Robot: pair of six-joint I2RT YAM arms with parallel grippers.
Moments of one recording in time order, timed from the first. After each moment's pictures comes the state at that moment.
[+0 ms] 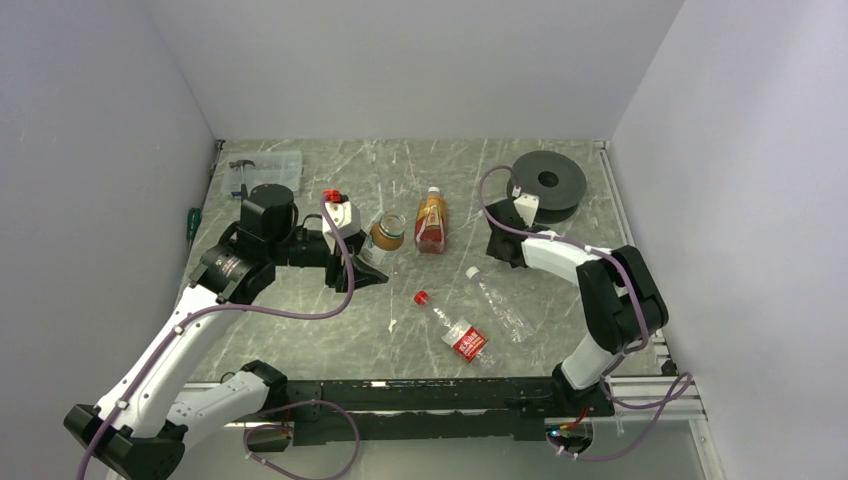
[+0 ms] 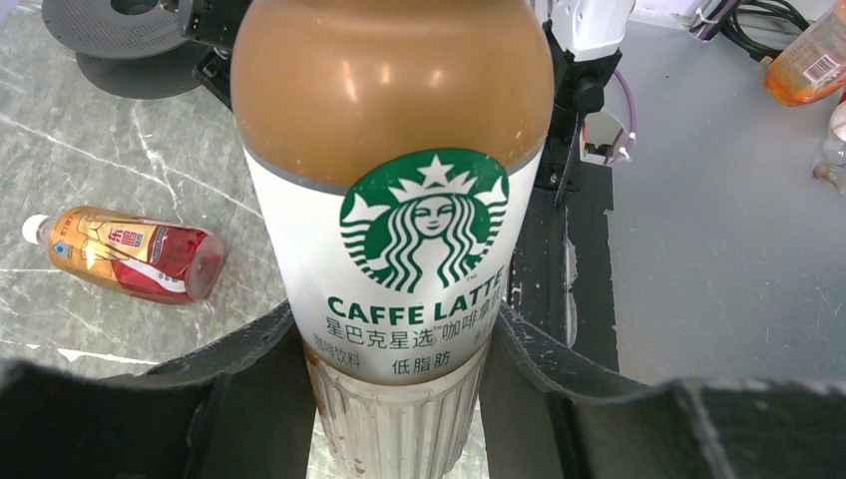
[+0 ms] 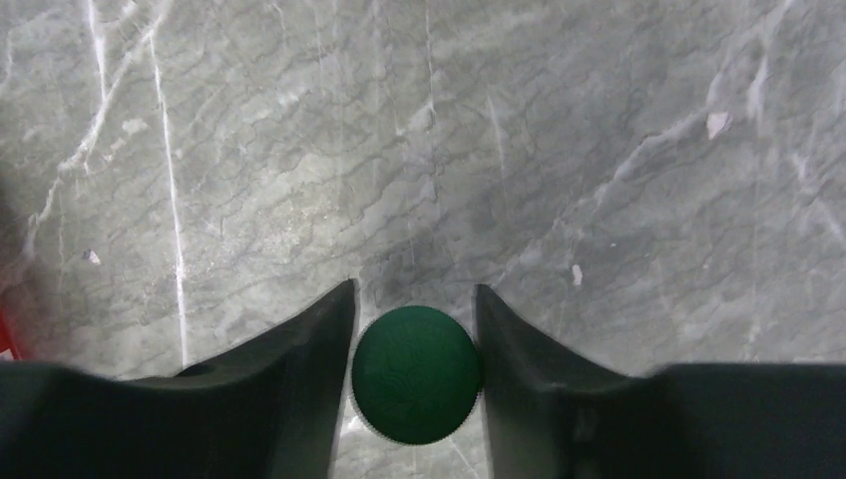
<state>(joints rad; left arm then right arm) -0.50 0.95 1.10 -0.55 0.92 0.25 0.41 1.63 0.88 -0.24 0.45 0.61</state>
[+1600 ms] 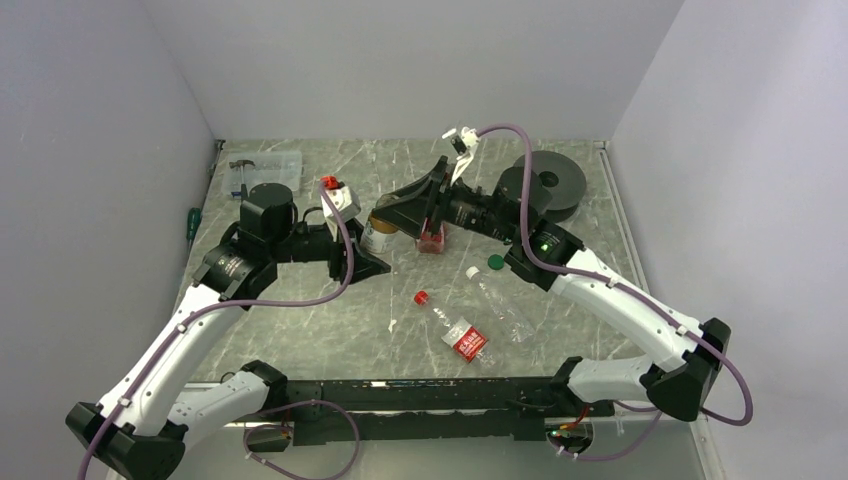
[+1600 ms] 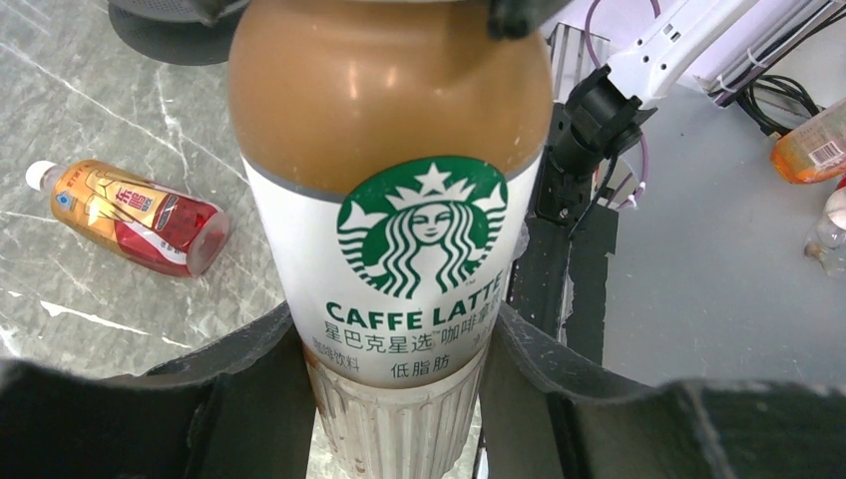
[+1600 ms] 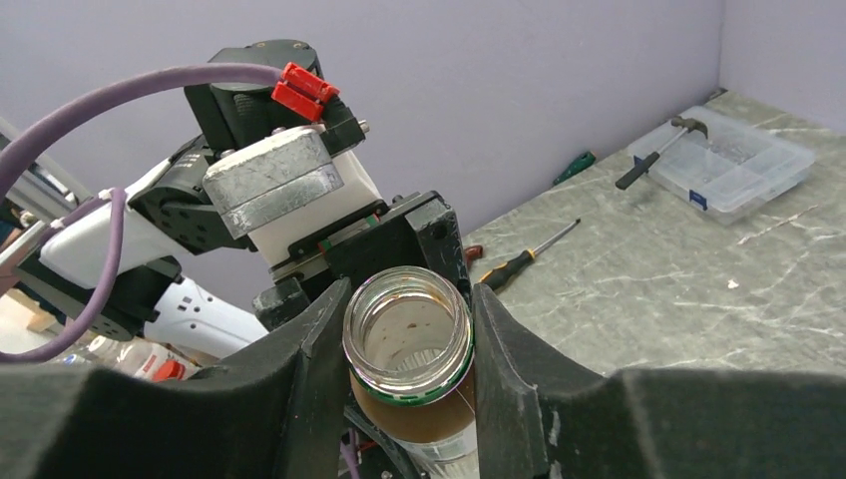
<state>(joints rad) -0.50 0.95 1.08 -0.46 0.83 0.07 0.85 1.23 1.25 0.13 -0.41 0.51</state>
